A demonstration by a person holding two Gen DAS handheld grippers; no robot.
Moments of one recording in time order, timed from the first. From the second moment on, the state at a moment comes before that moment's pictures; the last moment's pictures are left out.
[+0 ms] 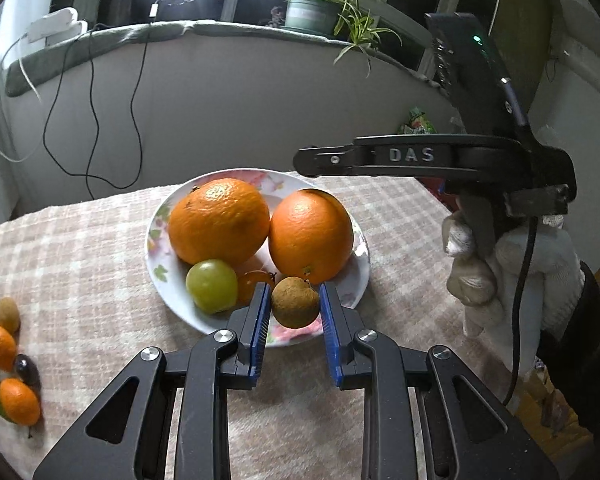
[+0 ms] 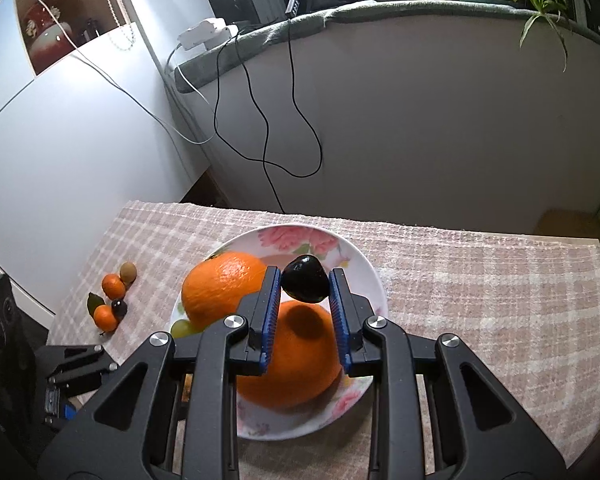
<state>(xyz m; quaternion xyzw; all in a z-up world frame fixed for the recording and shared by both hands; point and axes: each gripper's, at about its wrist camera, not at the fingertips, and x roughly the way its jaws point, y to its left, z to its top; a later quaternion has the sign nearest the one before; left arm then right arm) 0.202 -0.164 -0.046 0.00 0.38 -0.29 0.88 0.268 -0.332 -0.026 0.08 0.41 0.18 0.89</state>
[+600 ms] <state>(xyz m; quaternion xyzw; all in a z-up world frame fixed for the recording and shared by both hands) 0.201 -0.173 -0.044 0.03 0.37 -0.28 0.89 0.277 -0.324 -0.026 0.07 0.41 0.18 0.89</state>
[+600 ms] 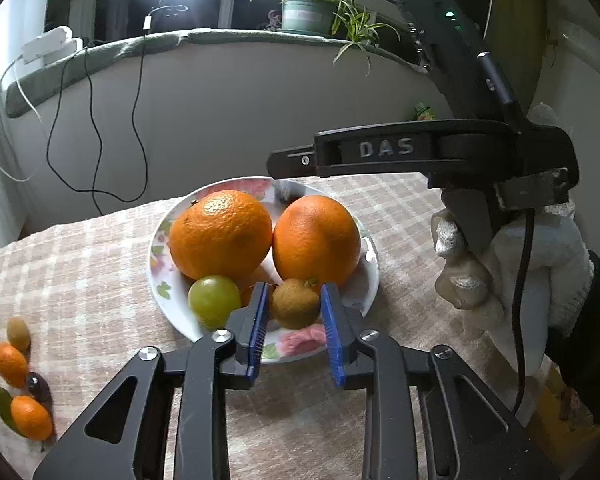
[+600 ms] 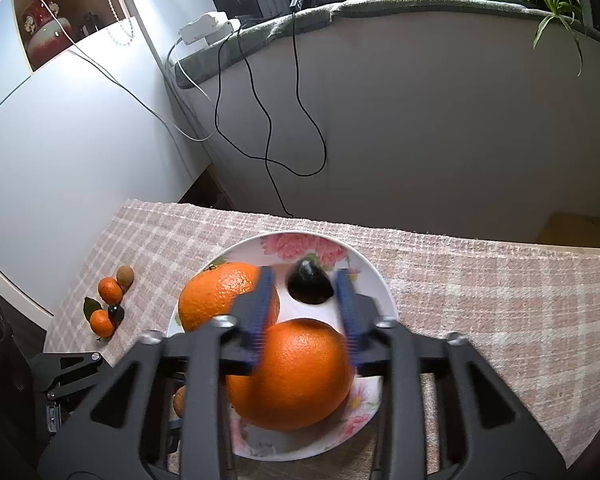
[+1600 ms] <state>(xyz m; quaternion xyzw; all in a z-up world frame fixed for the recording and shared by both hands) 0.188 -0.113 -0.033 -0.02 0.37 -0.24 0.90 0.236 -0.299 0.007 0.05 0.37 0.19 0.91</state>
